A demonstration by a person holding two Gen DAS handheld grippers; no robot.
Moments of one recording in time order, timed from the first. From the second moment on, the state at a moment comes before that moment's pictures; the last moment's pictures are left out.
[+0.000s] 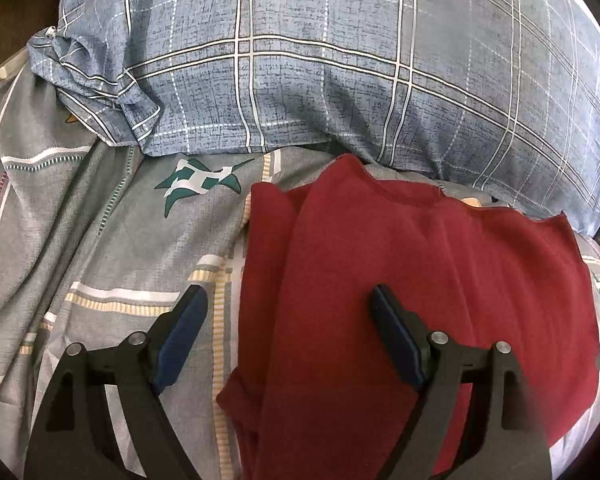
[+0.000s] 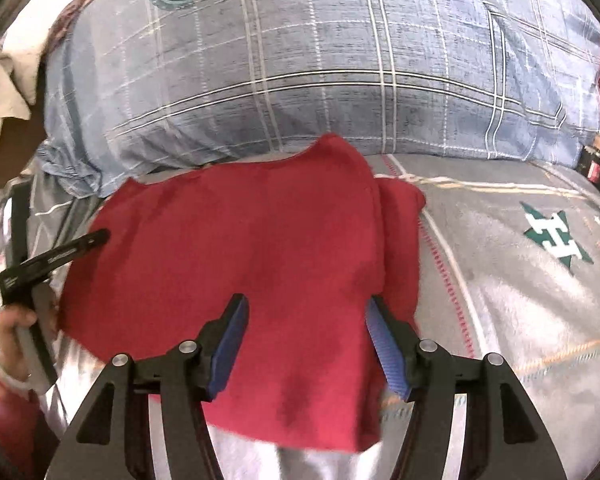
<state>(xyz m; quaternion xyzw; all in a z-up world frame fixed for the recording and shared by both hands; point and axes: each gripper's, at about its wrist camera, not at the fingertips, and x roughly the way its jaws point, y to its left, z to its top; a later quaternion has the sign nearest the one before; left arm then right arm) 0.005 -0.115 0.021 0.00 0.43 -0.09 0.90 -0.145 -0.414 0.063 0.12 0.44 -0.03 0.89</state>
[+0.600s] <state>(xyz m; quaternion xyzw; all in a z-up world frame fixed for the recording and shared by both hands) -0.035 -0.081 0.039 -0.07 0.46 -0.12 0.88 -0.103 -0.366 0.062 0.12 0.46 0.04 0.88</state>
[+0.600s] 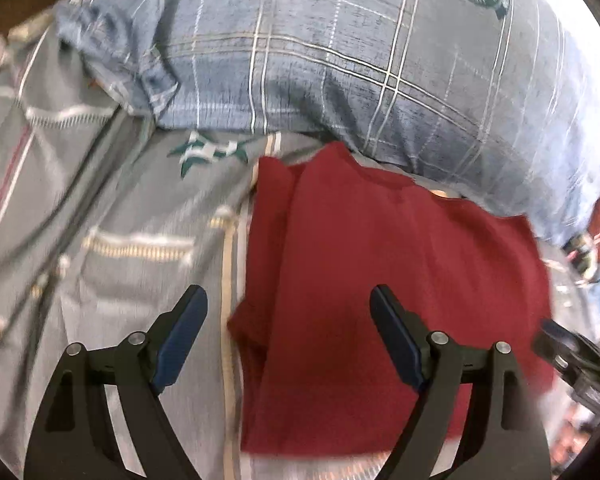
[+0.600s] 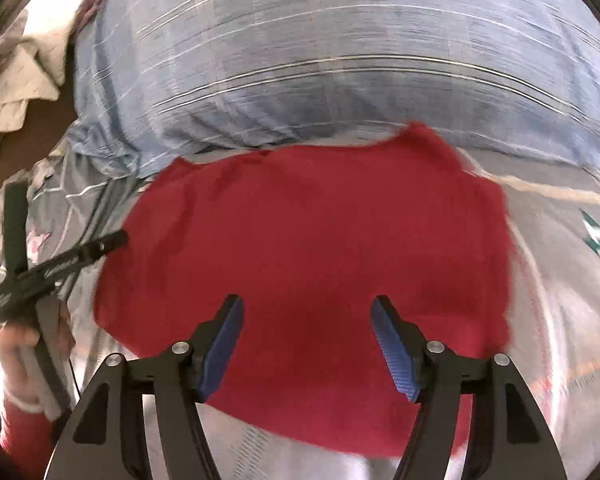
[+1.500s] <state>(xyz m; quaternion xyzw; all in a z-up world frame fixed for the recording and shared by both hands) -0.026 -0.049 0.001 -0.13 0.49 -0.09 0.86 0.089 -0.164 0.039 -0.02 0.51 0.15 0.85</state>
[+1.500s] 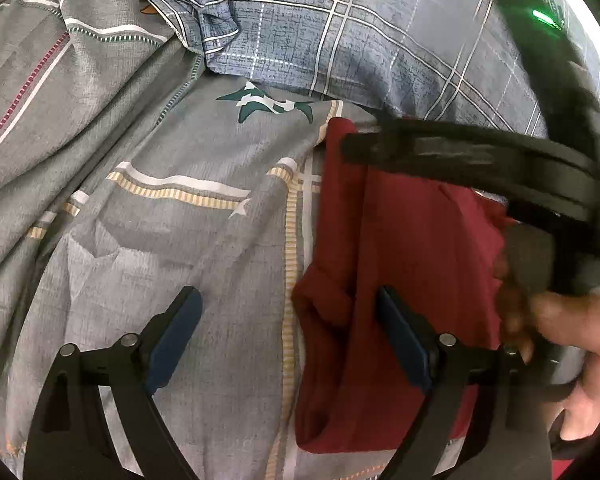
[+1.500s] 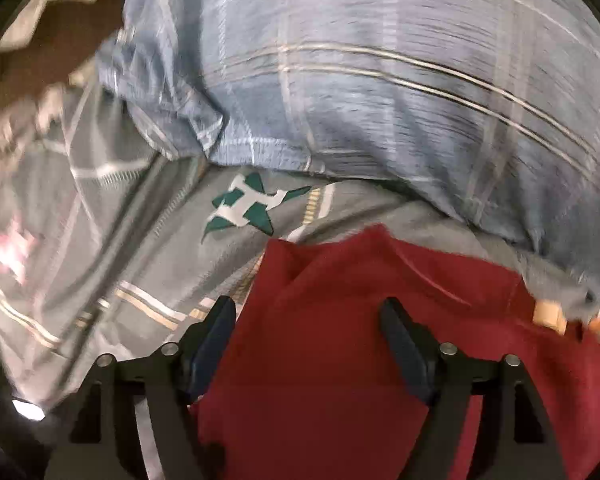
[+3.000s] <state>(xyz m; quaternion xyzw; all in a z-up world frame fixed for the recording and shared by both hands) -0.033 -0.070 0.019 -0.11 0.45 -0.16 0.87 0.070 -0.183 0.065 0.05 0.51 0.15 0.85</state>
